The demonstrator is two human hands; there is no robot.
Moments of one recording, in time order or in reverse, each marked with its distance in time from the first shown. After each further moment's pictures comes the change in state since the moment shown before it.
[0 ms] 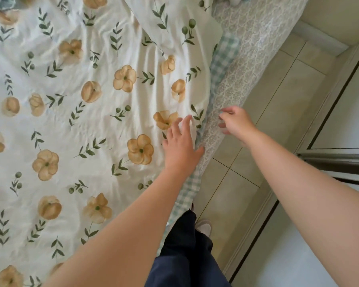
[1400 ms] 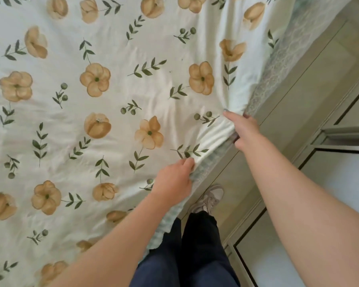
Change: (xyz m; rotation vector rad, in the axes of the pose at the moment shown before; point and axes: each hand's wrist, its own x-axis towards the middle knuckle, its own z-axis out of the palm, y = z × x) left_hand -0.213 -0.199 0.010 0.036 -0.286 0.195; right_hand -0.141 0.071 0.169 0.445 0.144 0.319
